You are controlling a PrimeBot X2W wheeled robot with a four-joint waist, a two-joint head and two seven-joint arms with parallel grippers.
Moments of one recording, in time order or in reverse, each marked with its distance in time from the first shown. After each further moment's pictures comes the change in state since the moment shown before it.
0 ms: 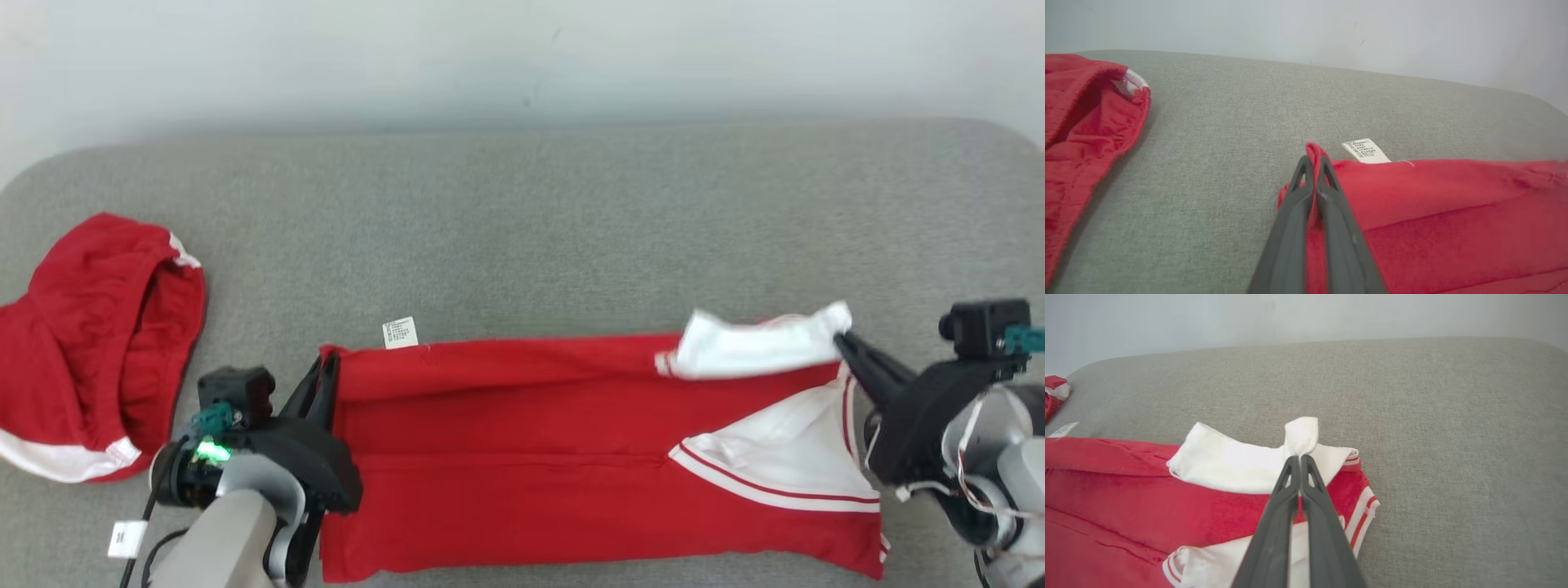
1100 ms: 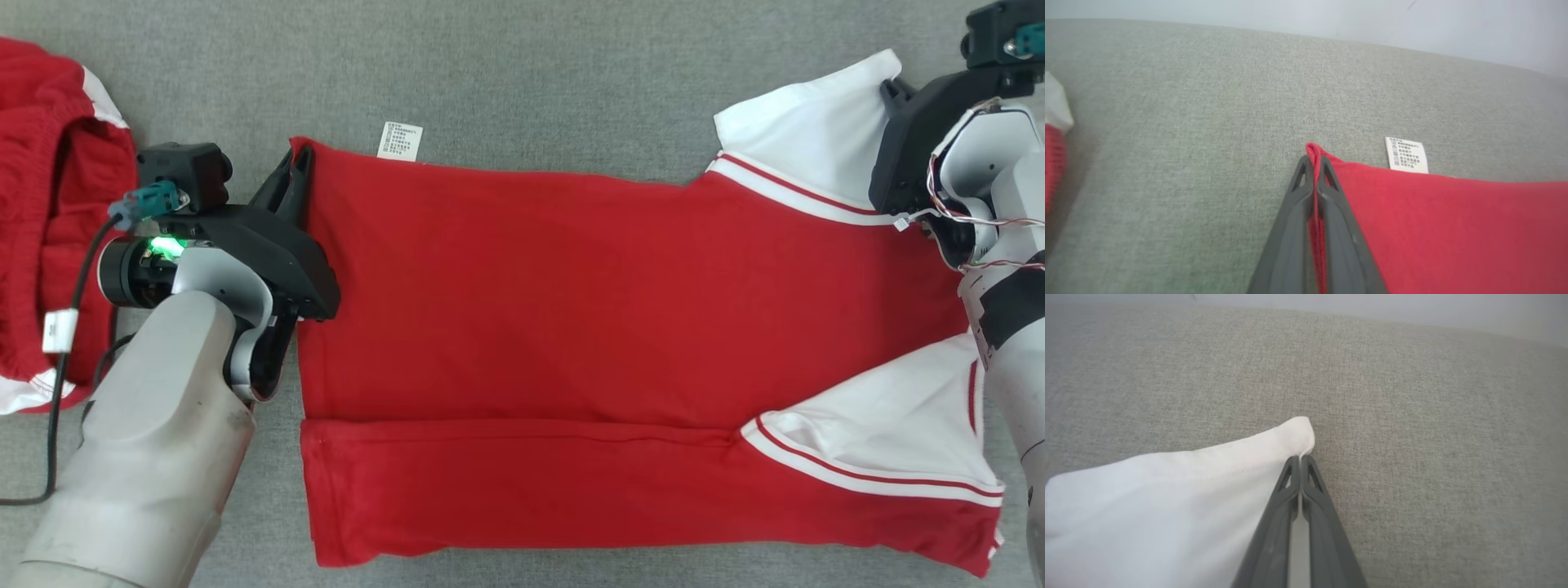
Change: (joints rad) left arm -0.341 0.012 0.038 0.007 -0.016 -0.014 0.169; right arm -0.705 0.218 -0.146 0.648 -0.457 0.000 0.062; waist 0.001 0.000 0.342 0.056
